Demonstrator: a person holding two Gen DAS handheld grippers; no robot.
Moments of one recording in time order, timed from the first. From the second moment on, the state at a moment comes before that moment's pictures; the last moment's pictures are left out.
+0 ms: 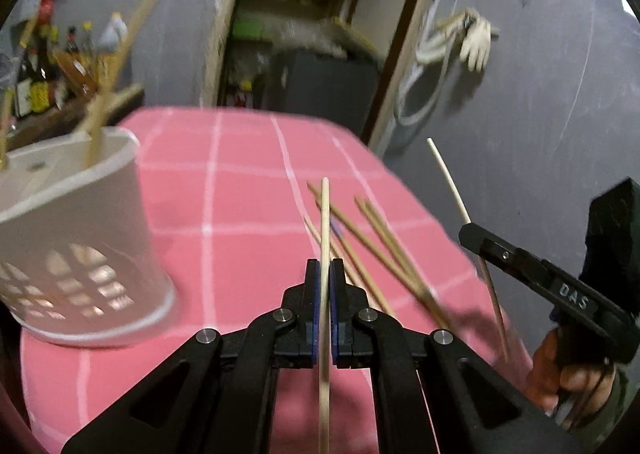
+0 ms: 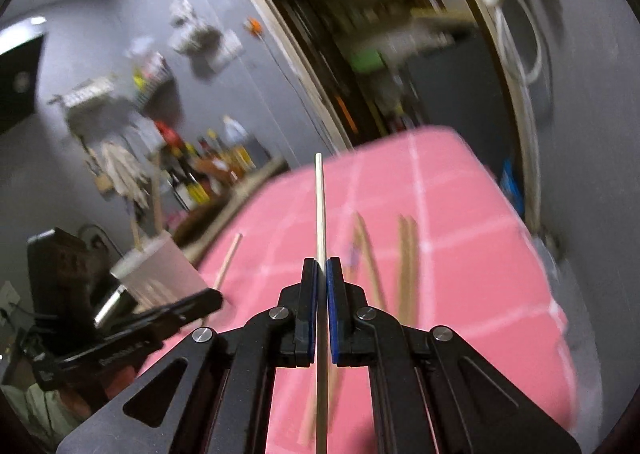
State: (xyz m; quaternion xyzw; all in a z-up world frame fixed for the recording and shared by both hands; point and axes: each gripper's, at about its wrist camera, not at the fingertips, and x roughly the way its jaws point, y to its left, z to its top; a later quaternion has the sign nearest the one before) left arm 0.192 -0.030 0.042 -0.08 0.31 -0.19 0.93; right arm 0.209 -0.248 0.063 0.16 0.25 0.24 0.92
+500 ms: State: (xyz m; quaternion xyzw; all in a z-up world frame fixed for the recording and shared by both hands) left arm 0.173 0.058 0.110 -0.12 0.13 -0.09 0.98; right arm 0.214 -0.148 0.108 0.20 0.07 0.33 0.92
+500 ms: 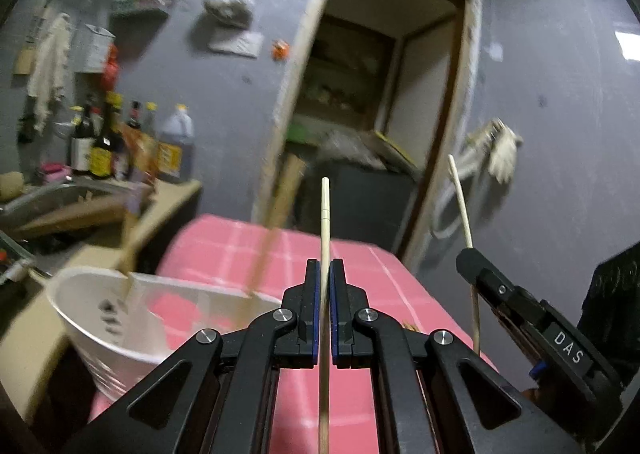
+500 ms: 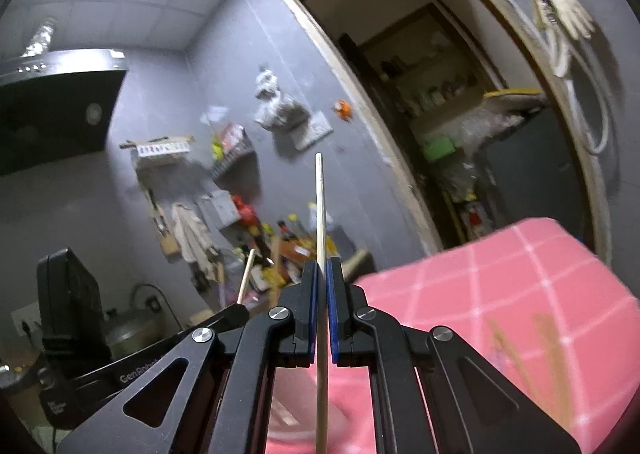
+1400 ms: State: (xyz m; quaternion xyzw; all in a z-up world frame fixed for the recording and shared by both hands) left arm 0.208 0.200 0.104 -0.18 0.02 0.06 0.98; right arm 0.273 -0.052 0.094 0.20 0.03 0.35 0.92
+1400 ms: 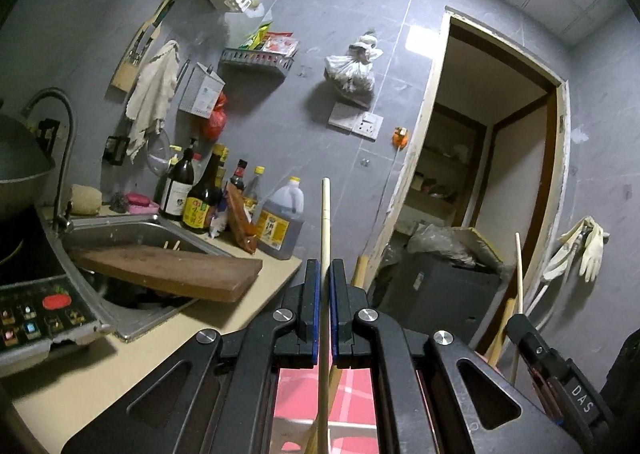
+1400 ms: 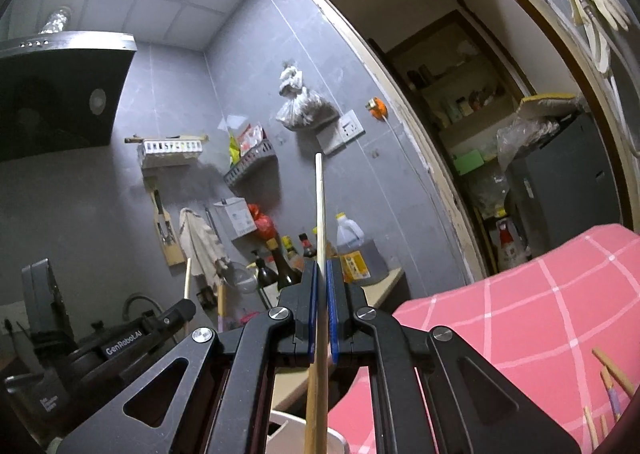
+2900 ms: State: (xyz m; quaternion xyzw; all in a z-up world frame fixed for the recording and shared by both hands) left arm 0.181 0.160 0.060 -0.15 0.12 0.04 0.98; right arm 0.240 -0.058 0.068 0.13 0.13 0.34 0.92
